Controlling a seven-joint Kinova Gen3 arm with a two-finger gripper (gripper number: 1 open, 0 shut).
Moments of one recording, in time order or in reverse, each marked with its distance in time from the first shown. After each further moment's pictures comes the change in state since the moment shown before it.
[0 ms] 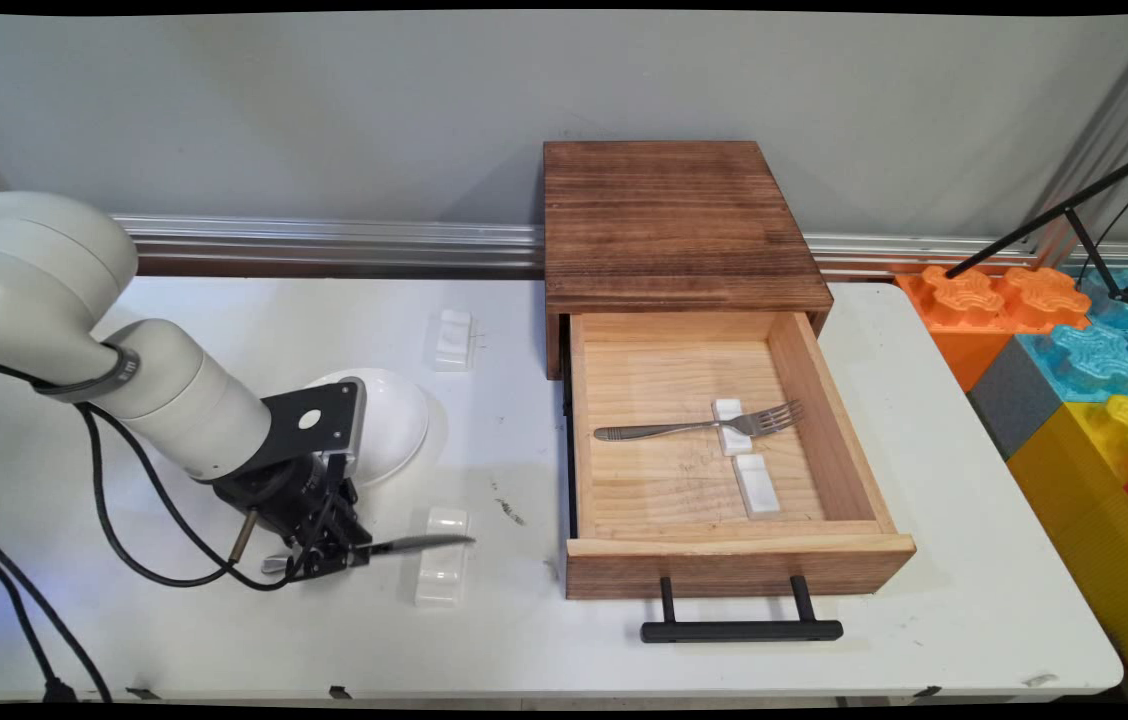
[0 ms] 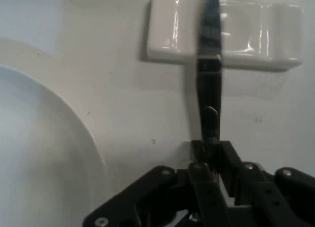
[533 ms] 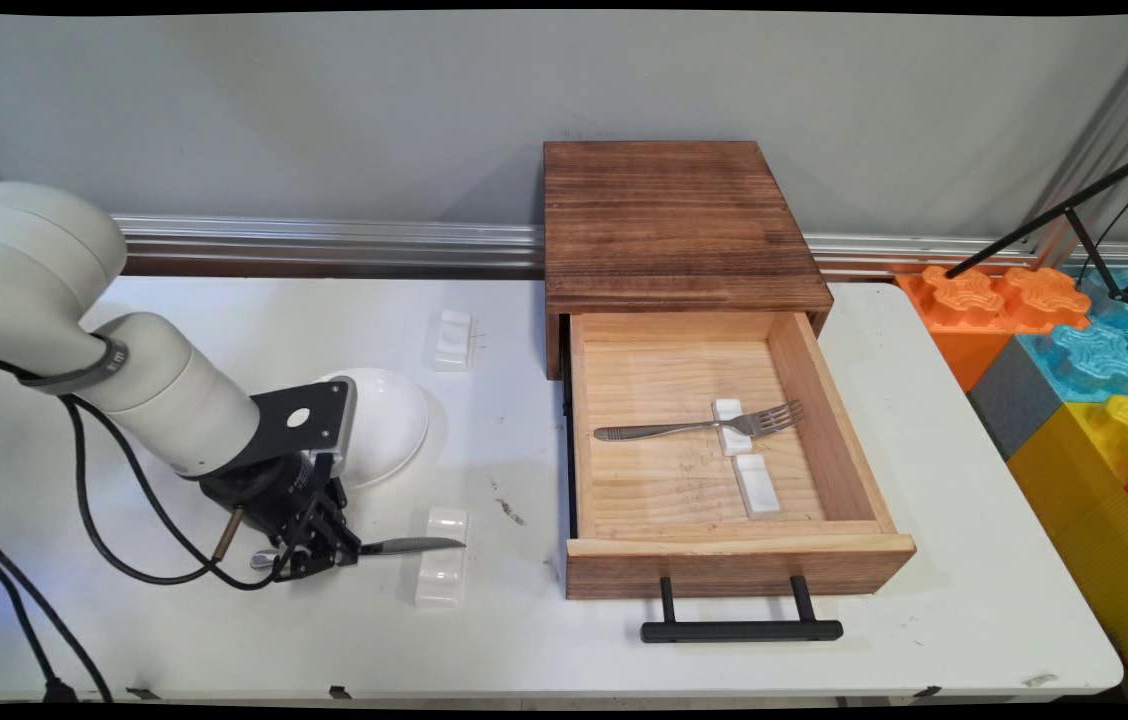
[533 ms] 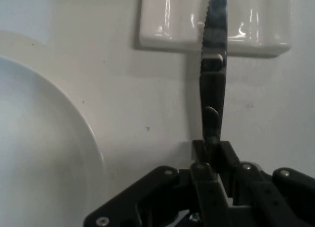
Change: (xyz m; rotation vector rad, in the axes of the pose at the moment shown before) arm -0.005 -0.001 -0.008 -0.018 -0.012 0.013
